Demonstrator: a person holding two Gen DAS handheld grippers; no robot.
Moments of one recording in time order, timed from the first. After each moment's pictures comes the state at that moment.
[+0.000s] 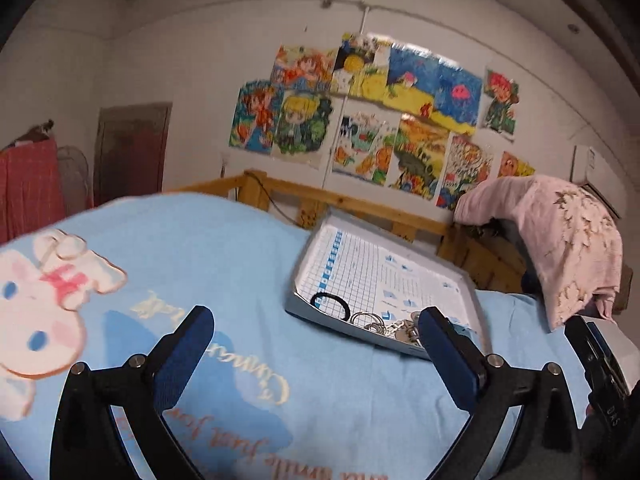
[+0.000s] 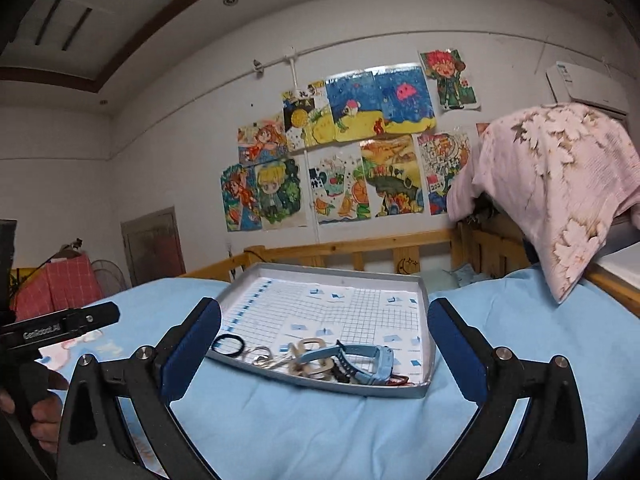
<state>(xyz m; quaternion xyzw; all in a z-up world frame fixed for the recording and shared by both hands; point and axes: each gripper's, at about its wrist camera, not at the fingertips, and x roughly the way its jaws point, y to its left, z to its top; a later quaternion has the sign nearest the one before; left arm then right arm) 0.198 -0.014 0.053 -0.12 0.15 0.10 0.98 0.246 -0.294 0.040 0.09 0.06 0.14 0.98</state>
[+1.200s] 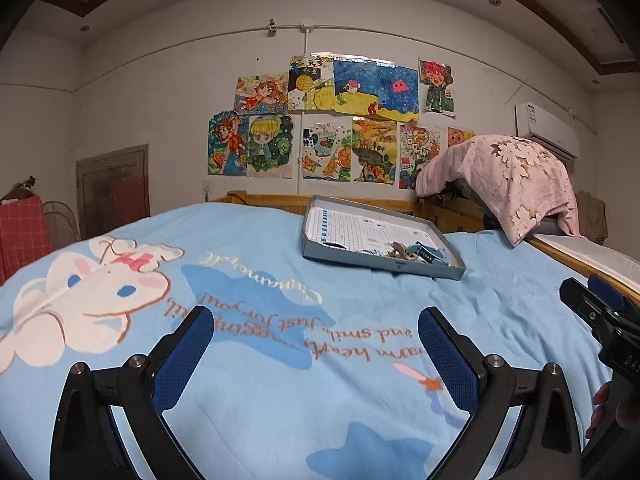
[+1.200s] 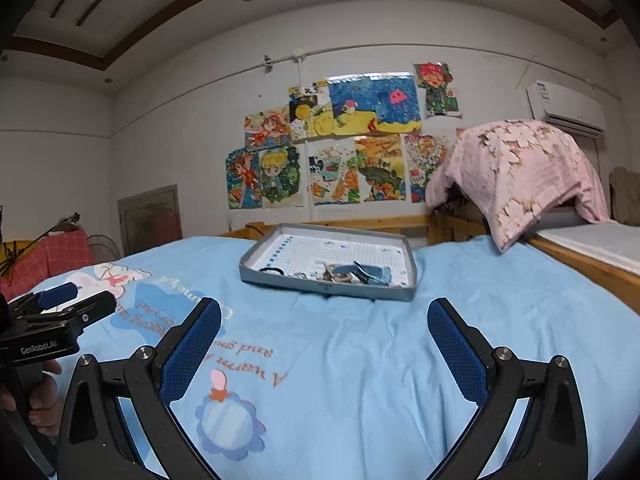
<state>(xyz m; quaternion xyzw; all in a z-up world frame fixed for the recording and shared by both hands) 0.034 -0.010 0.000 -0.02 0.13 0.04 0.99 0.055 -0.276 0.010 0.06 0.08 0.09 0.99</state>
